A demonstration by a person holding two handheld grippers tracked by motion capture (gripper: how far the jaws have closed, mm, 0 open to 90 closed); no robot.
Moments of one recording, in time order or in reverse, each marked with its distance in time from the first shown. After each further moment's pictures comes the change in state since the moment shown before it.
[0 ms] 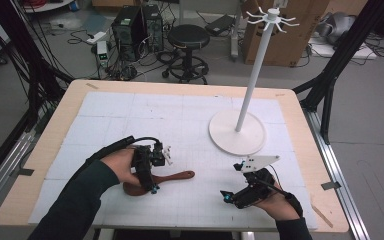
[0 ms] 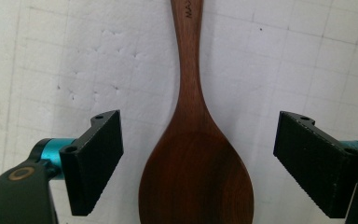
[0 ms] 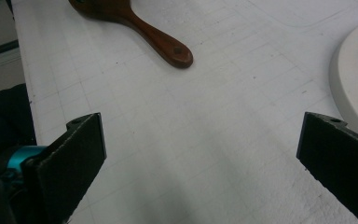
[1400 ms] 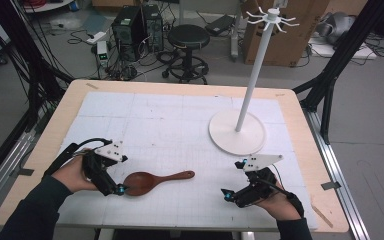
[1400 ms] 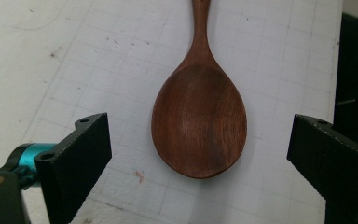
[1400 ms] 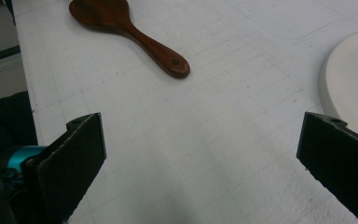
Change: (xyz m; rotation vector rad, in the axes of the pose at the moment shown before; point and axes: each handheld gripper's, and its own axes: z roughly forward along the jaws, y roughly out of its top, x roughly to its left) left arm -0.005 -0.111 -0.037 -0.361 0.030 -0.079; right arm 0.001 0.004 -0.006 -0.026 -0.010 -0.004
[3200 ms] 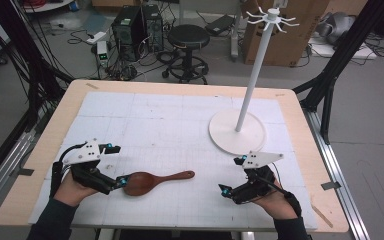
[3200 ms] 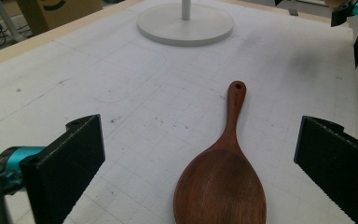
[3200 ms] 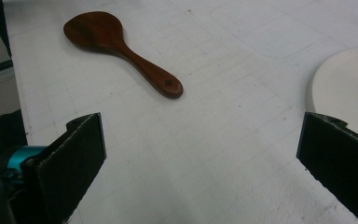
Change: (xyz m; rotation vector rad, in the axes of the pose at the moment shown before) left arm -0.014 -0.039 -0.007 -0.538 0.202 -0.165; right arm 0.002 0.008 0.000 -0.052 -0.036 0.014
